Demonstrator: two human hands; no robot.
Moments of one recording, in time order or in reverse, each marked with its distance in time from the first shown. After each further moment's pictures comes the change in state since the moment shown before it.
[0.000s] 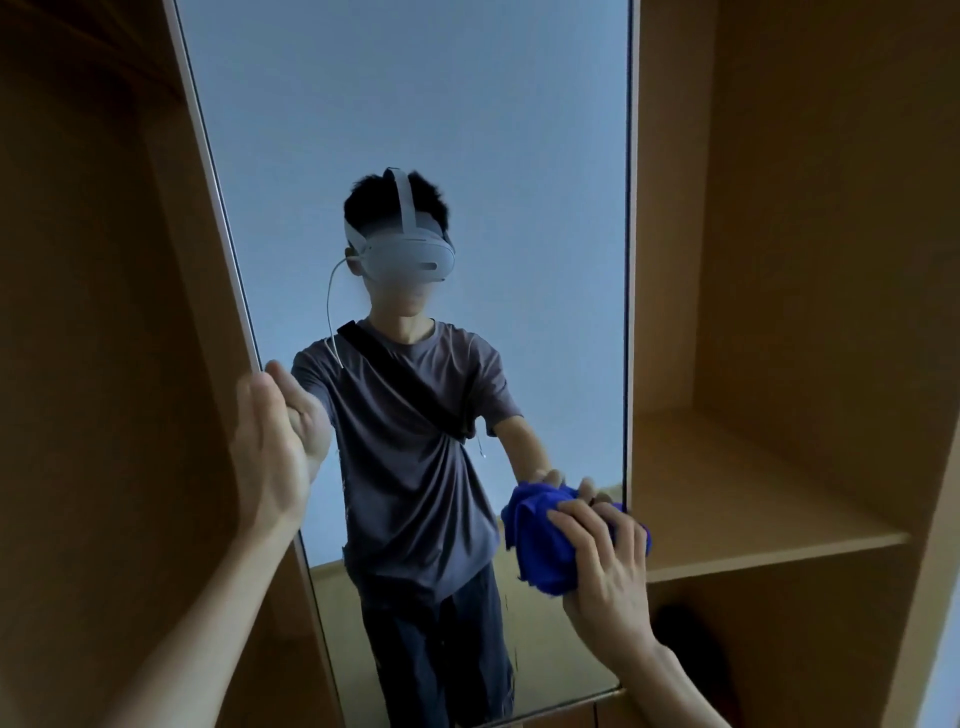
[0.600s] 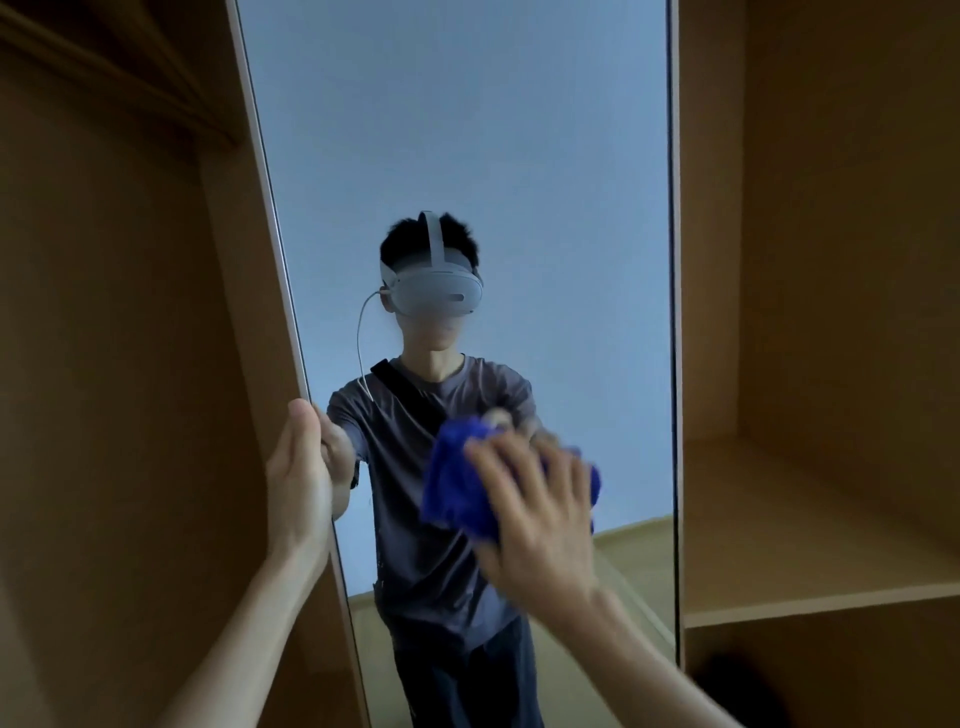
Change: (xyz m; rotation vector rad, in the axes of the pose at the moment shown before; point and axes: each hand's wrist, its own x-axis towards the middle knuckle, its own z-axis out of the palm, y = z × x) left_hand -0.001 -0.002 -0.009 -0.241 -0.058 -0.106; right_hand 0.108 -0.099 -0.001 0.033 0.148 -0.182
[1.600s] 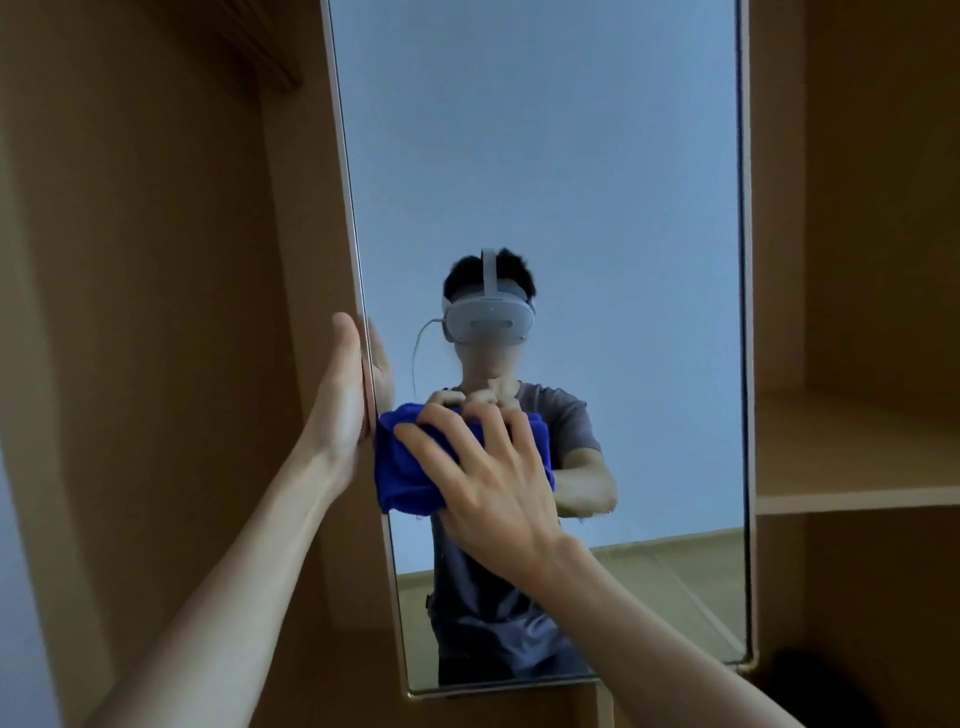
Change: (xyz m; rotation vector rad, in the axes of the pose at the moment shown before) left_hand -0.048 -0.094 -0.041 -0.165 -0.374 -0.133; right_hand -0.100 -0.062 0.066 -0.036 -0.052 -0.302
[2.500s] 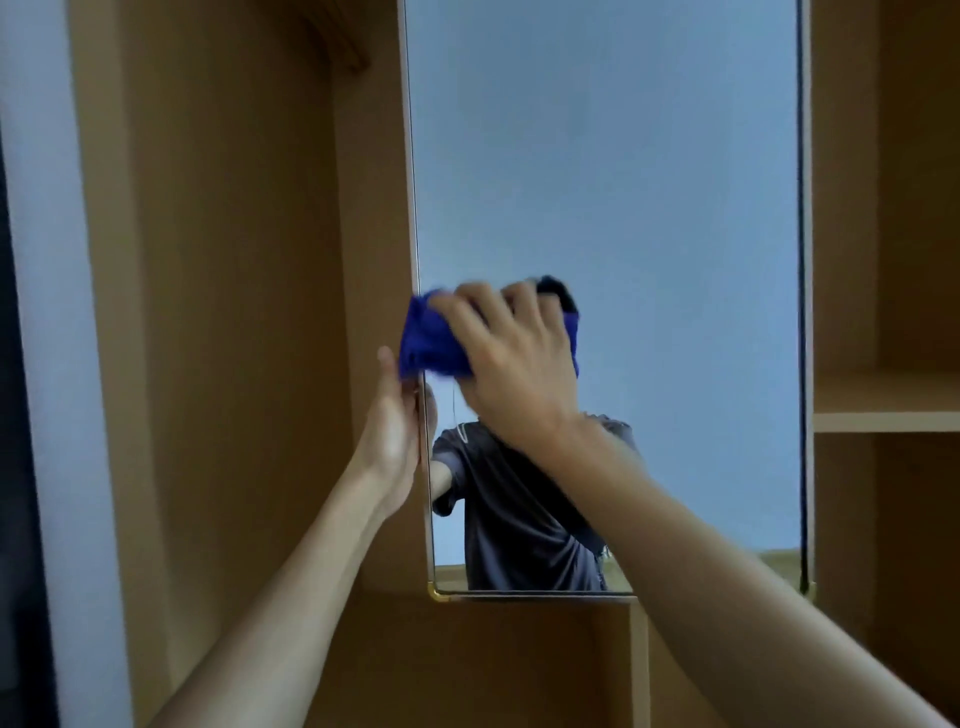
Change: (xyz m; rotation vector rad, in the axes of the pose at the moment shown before) left_hand -0.060 -0.108 -0.015 -0.106 0.081 0.029; right_hand 0.005 -0.012 0.016 -0.031 0.235 0.031
